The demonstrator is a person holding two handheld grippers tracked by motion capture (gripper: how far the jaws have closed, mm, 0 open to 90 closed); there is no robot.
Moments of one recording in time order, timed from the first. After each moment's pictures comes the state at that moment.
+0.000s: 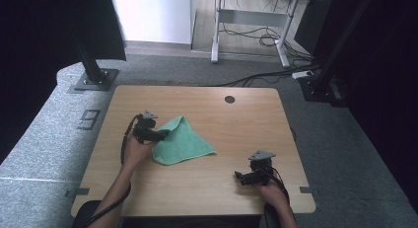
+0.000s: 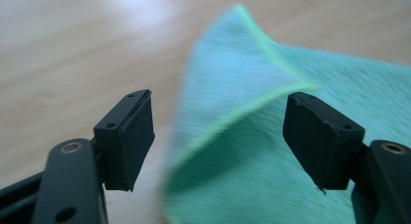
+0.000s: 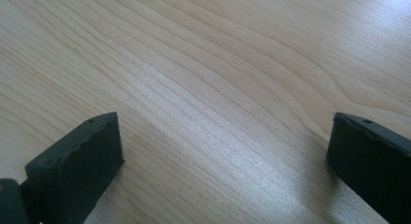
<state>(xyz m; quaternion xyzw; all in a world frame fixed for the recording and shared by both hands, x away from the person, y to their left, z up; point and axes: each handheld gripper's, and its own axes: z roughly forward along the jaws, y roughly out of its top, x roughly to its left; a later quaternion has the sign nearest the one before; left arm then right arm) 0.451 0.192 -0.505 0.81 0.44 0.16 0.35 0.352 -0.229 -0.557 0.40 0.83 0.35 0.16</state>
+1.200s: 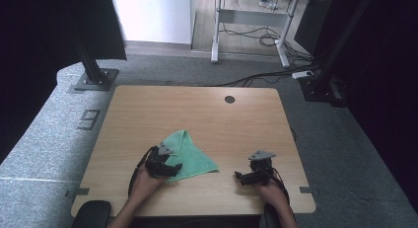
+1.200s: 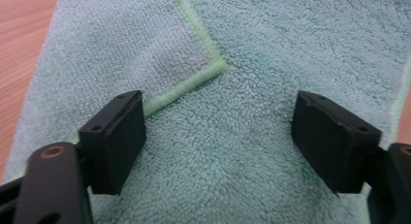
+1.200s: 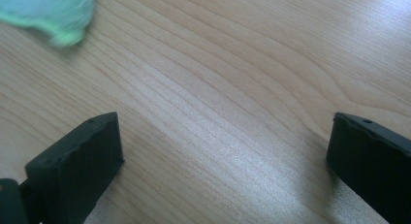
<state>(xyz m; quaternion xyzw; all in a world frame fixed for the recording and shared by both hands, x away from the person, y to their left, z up) 0.363 0.150 -0.540 0.85 0.39 0.15 0.32 0.352 -0.229 -0.557 0.40 0.83 0.35 0.16</state>
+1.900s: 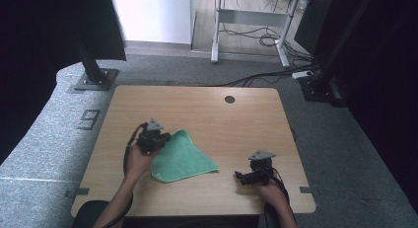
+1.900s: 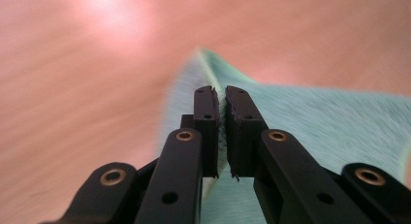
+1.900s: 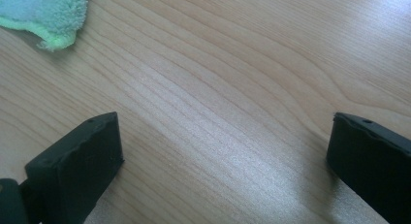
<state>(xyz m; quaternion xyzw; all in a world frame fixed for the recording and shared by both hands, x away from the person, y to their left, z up) 0.410 0.189 -0.477 0.81 0.40 0.18 0.38 0.352 -0.229 -0.557 0.40 0.83 0.35 0.17</state>
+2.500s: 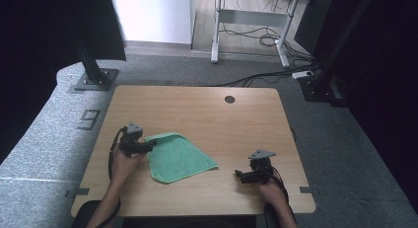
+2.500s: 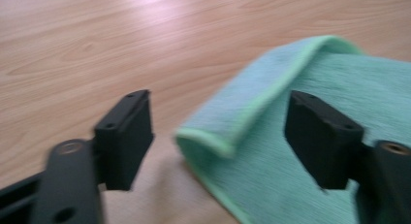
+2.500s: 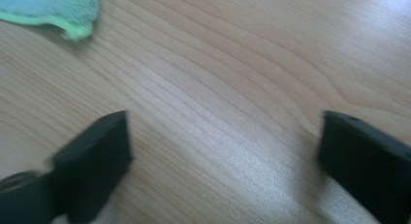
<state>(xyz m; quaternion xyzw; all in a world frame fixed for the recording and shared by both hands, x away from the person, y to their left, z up) 0.405 0.236 -0.515 0.78 0.46 0.20 0.36 0.353 -0.228 -0.552 0.41 0.83 0.35 0.16</state>
